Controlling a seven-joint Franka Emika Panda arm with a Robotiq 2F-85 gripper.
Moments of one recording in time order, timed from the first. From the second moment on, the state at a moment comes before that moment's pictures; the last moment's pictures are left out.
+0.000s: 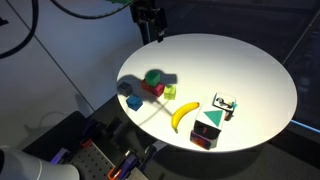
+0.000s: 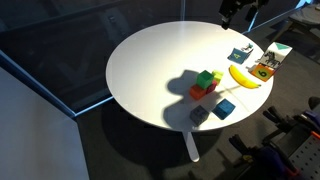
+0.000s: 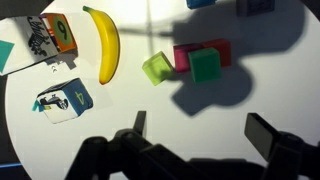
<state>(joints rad) -0.01 -0.13 0.02 -2.28 -0.04 2.22 0.21</state>
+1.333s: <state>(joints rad) -0.01 -0.01 0.00 -2.21 -0.04 2.26 0.22</state>
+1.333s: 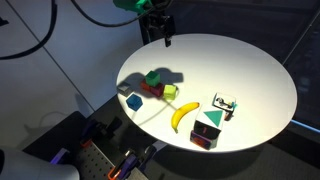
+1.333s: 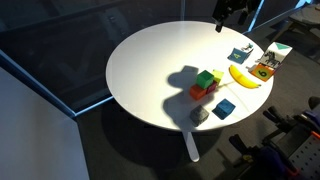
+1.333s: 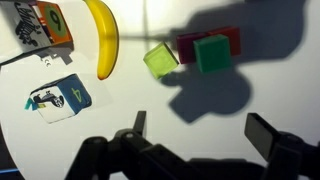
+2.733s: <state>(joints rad) -0.02 0.22 -0.07 -2.10 -0.04 2.24 0.27</state>
